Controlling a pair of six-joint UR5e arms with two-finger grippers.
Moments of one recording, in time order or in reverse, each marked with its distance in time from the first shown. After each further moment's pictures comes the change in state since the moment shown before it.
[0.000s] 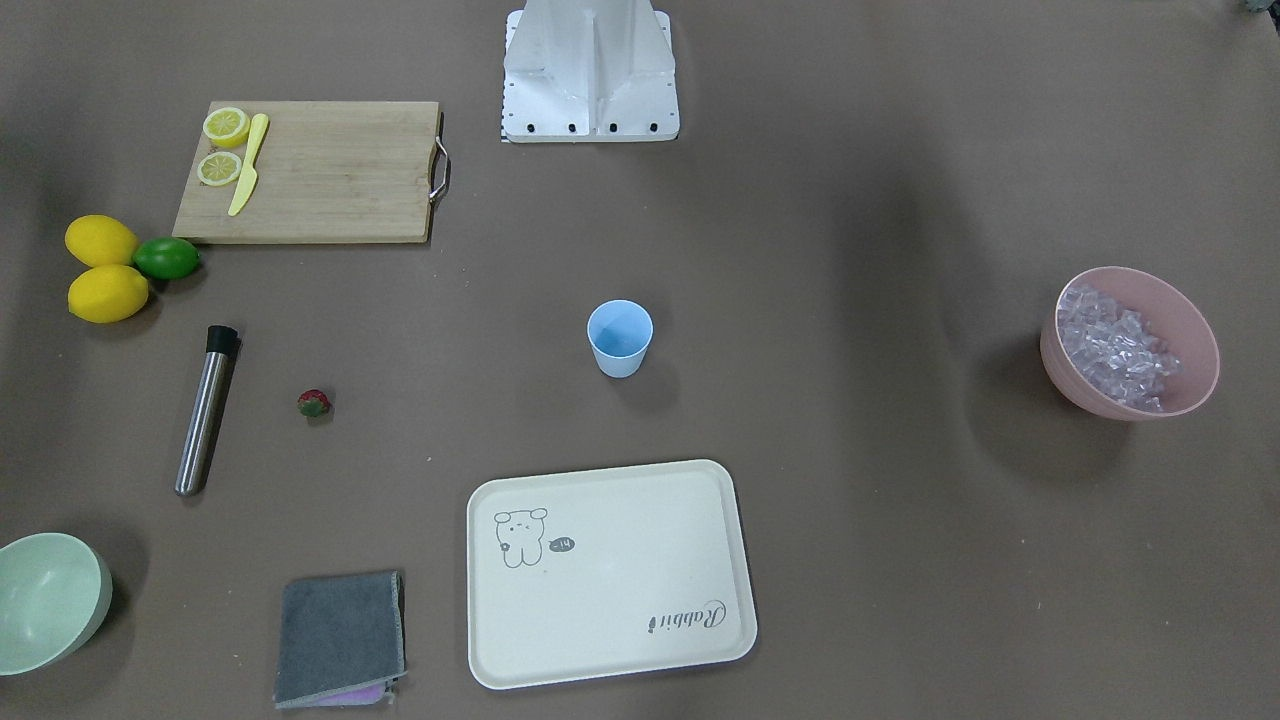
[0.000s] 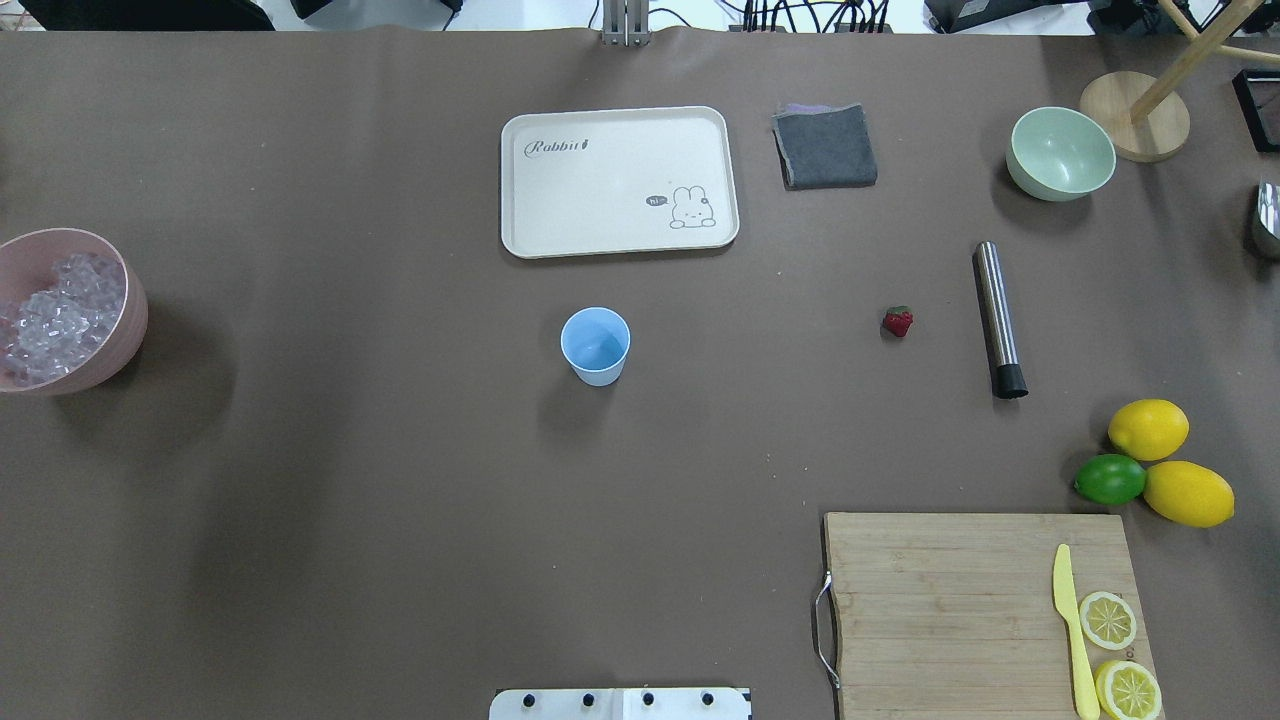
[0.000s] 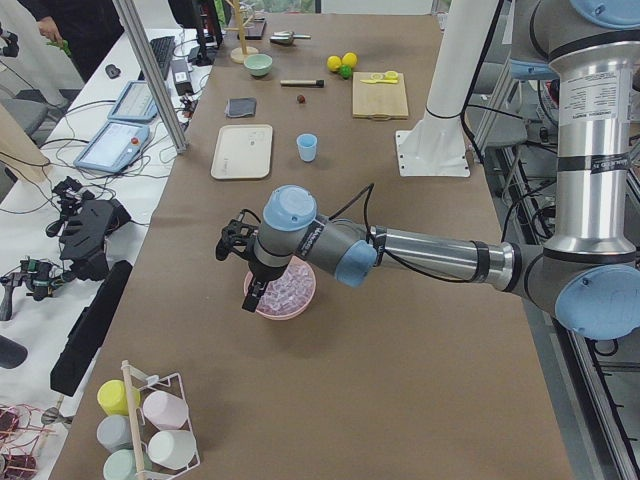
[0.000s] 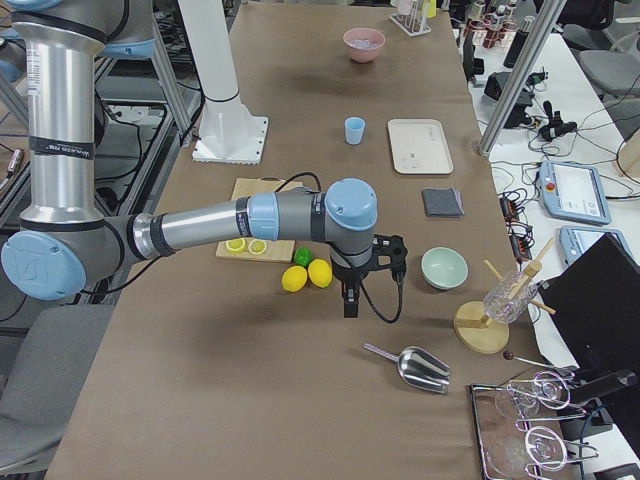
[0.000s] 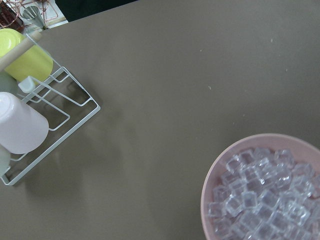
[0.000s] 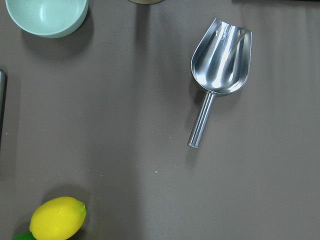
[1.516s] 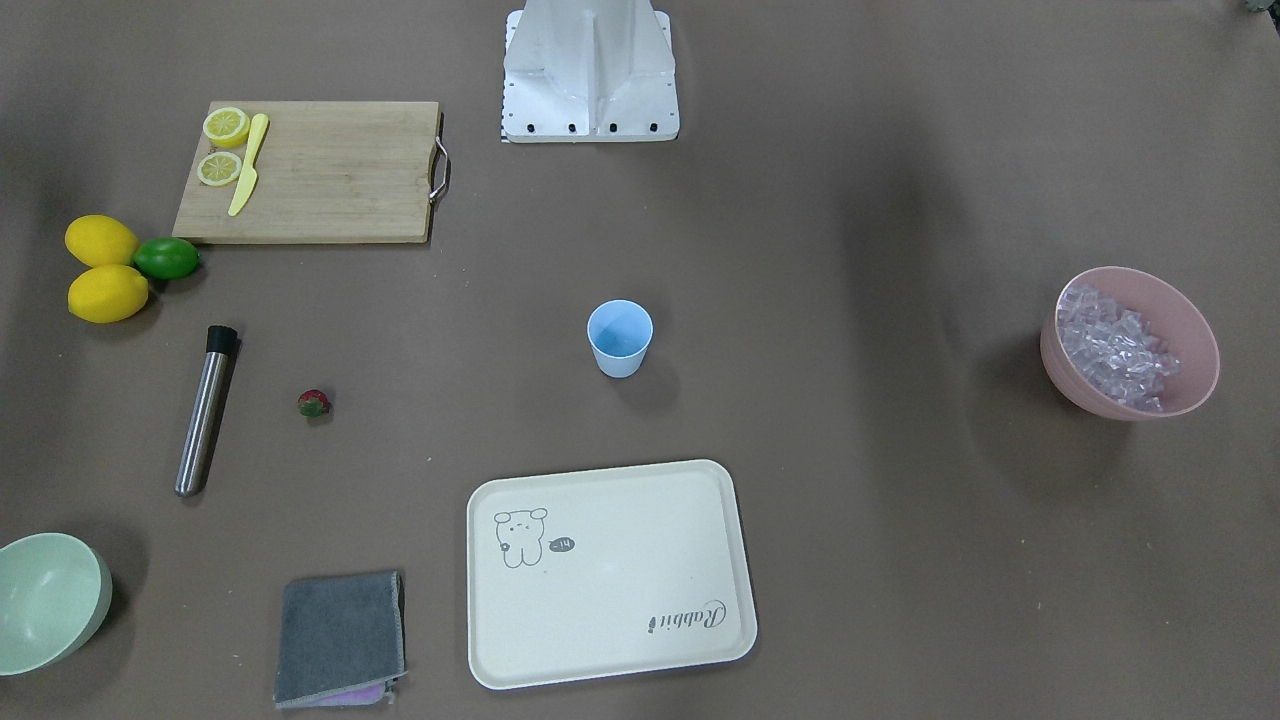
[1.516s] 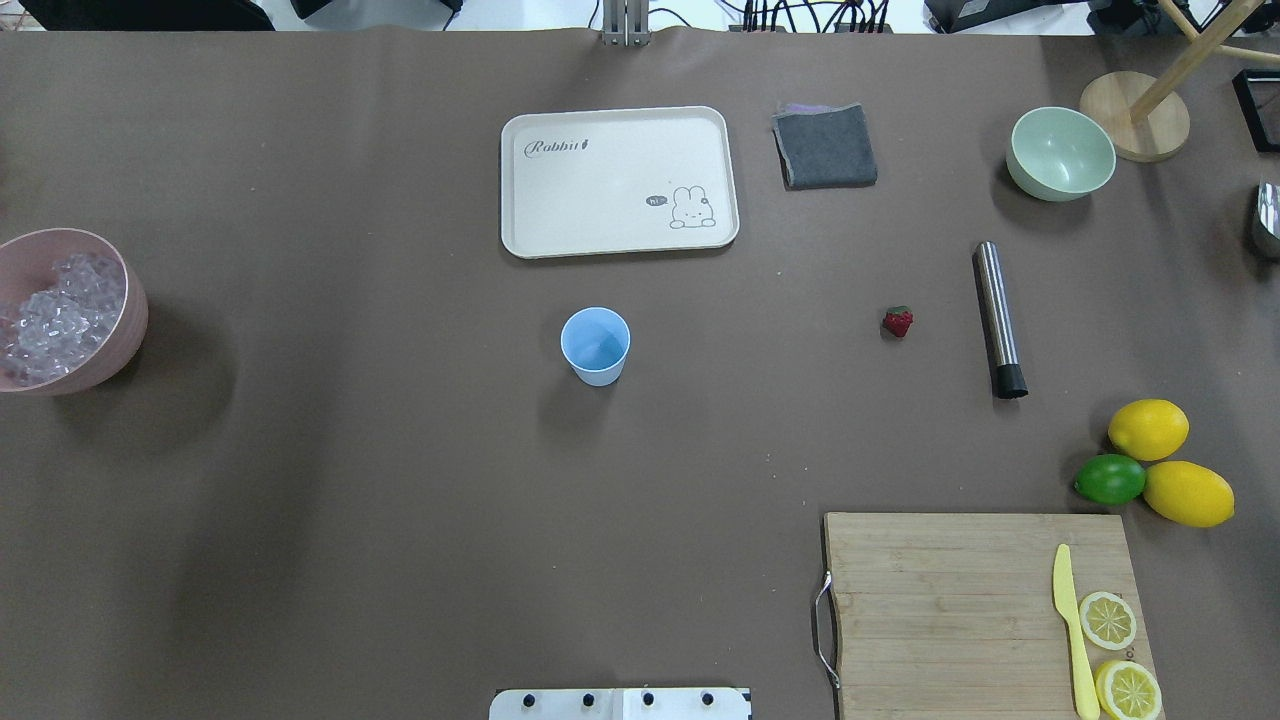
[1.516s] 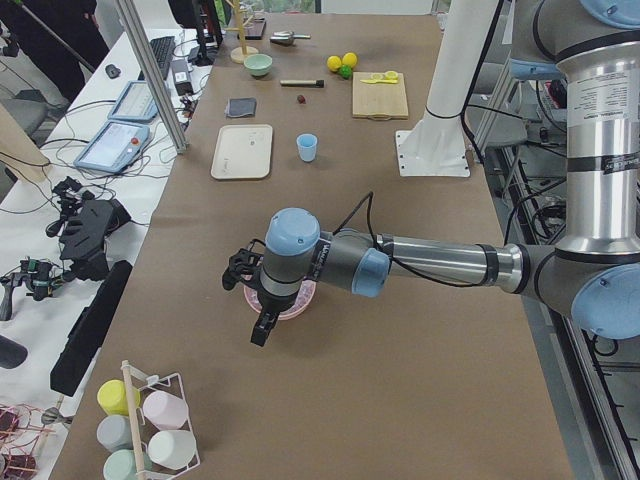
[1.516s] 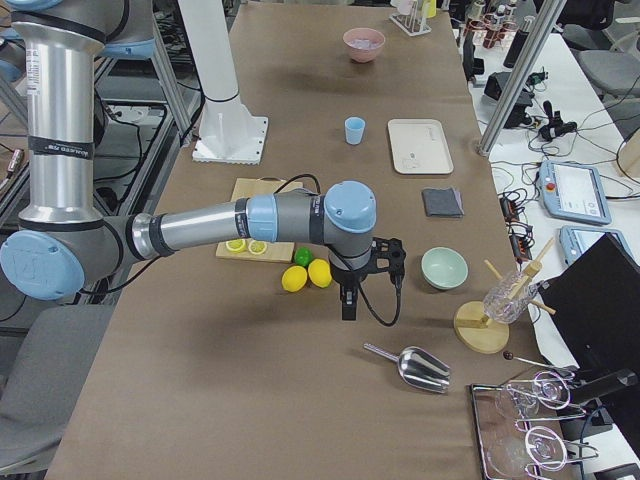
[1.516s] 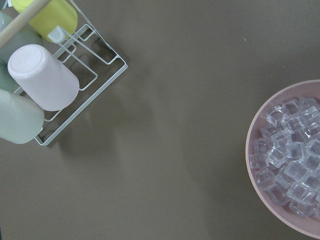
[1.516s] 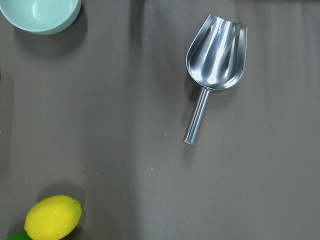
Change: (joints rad) left arm -0.085 0.026 0.016 0.227 0.053 0.362; right arm 0.000 -0.005 -0.005 -0.001 -0.007 0.002
